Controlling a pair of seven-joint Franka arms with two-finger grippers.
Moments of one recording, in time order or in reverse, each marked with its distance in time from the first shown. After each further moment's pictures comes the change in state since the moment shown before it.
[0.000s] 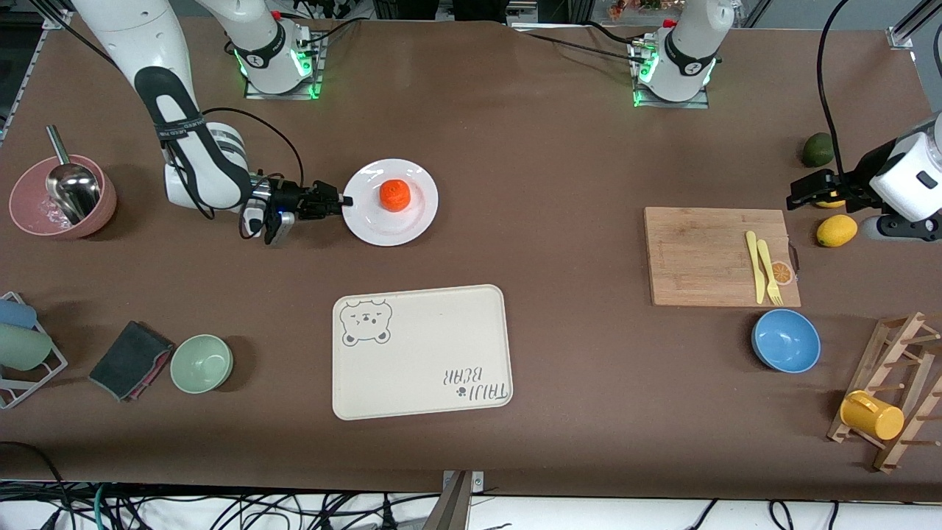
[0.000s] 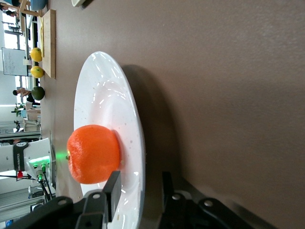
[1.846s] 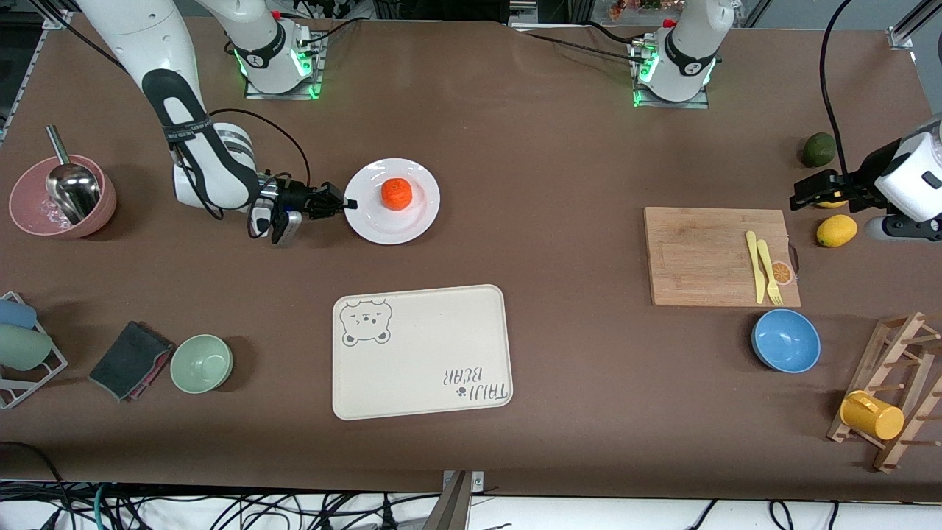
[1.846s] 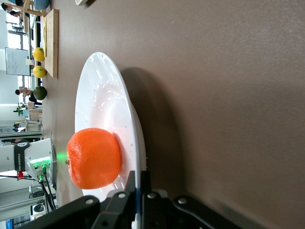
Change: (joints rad) left arm 0.006 0.000 0.002 0.001 0.000 0.000 0.000; right arm -0.003 0.006 0.021 0.001 0.027 0.006 -0.019
